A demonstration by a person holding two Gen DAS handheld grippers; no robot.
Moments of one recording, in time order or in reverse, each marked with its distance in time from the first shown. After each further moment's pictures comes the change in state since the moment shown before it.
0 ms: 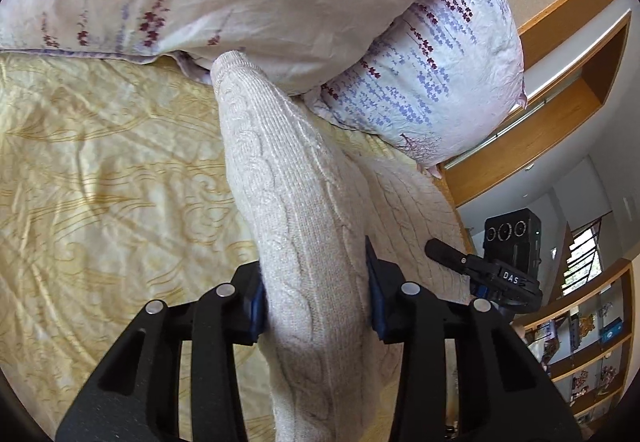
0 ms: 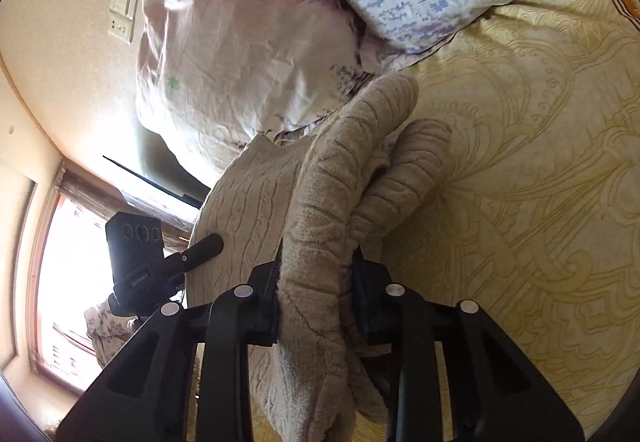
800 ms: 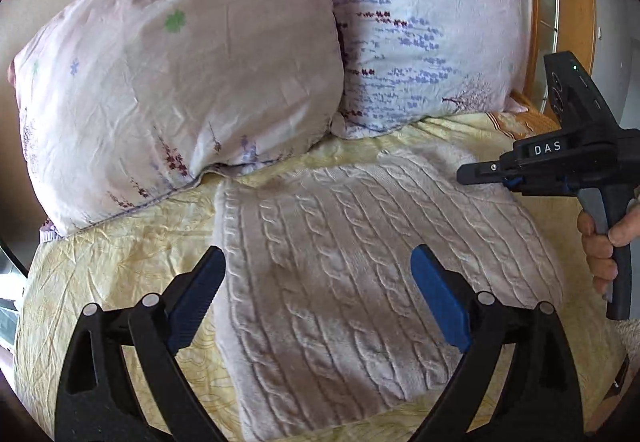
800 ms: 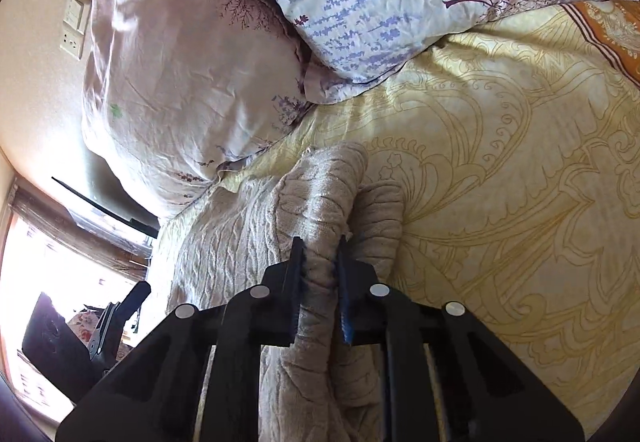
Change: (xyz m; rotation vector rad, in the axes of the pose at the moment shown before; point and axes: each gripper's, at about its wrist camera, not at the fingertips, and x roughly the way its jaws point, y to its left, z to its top) left arm 0.032 -0.096 -0.045 0.524 -0.182 0.566; right arm -0.010 -0.012 0.023 0.029 -0.087 -0.208
